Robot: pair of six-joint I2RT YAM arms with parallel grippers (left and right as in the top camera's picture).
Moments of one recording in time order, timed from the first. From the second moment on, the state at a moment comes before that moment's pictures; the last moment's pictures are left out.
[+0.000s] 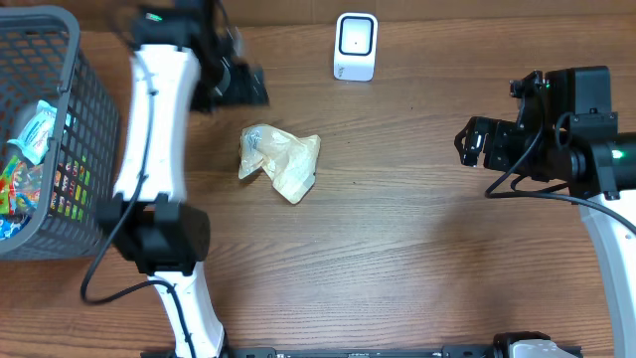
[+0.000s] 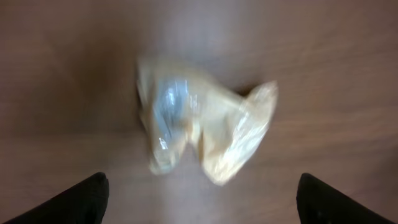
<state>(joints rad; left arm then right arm) -0.03 2.13 2.35 -1.55 0.19 -0.09 0.06 1.34 1.45 -1.15 -0.22 0.23</state>
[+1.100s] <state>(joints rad) 0.82 2.10 1.84 -1.00 0.01 -0.23 0.06 1.34 1.45 -1.22 -0.23 0.23</state>
